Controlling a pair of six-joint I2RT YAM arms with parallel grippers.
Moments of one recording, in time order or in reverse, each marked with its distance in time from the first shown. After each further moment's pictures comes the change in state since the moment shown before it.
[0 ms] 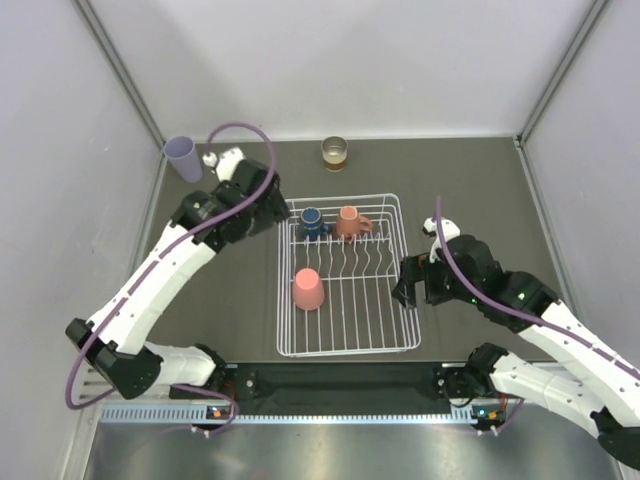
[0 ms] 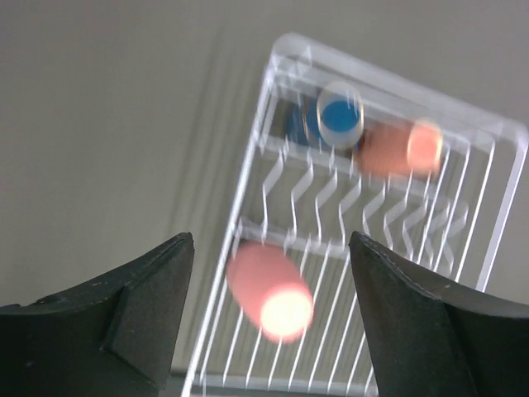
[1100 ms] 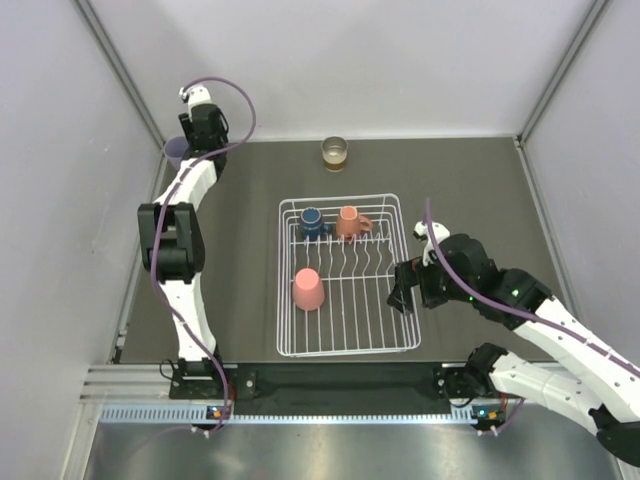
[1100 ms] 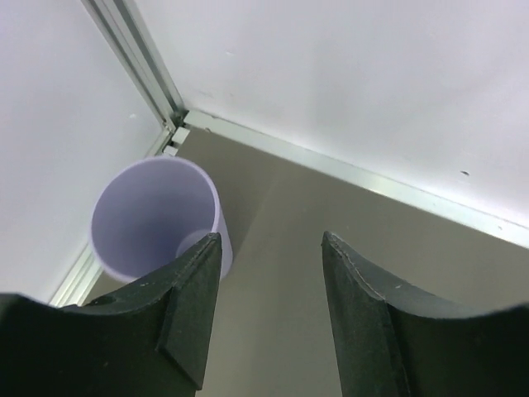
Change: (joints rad) left arm 0.666 0.784 0.235 1.175 0.005 0.828; right arm 0.000 0.031 -0.005 0.004 -0.104 -0.037
